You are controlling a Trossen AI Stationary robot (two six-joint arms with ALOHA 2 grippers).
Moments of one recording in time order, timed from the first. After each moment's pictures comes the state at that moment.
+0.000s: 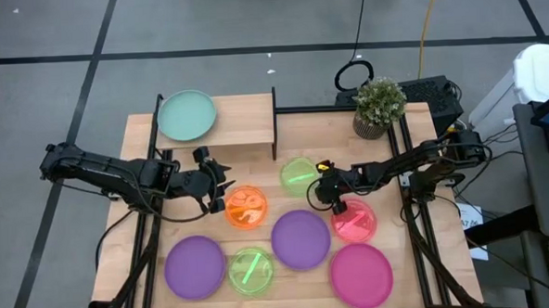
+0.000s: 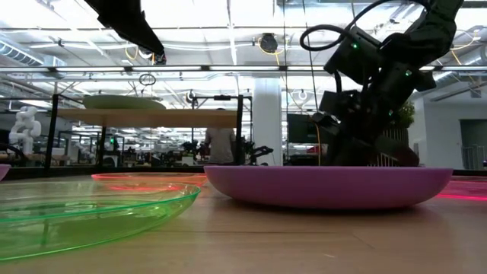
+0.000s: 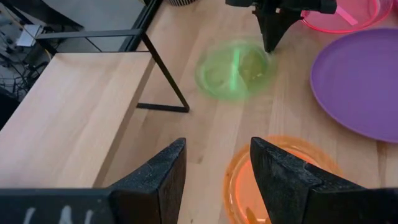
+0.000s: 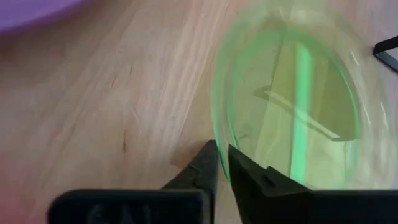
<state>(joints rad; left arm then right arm) -0.21 1.09 0.94 -0.62 -0.52 -0.14 -0.04 1.54 0.52 0.09 0.13 -0.52</state>
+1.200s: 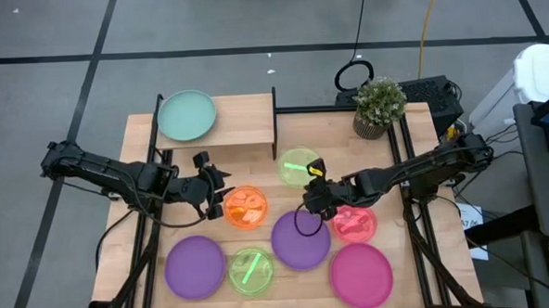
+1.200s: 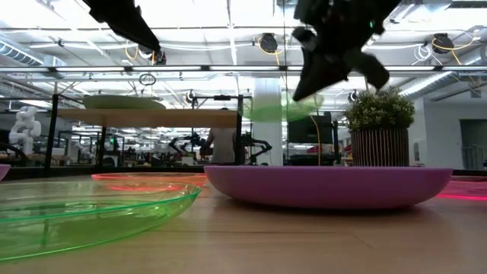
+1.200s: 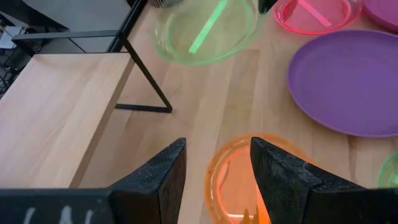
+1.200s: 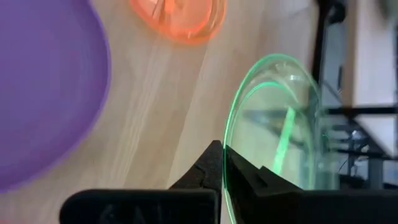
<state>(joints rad) -0.28 1.09 0.94 -0.63 -0.52 -0.19 0.21 1.49 1.00 -0.45 0.50 -0.42</state>
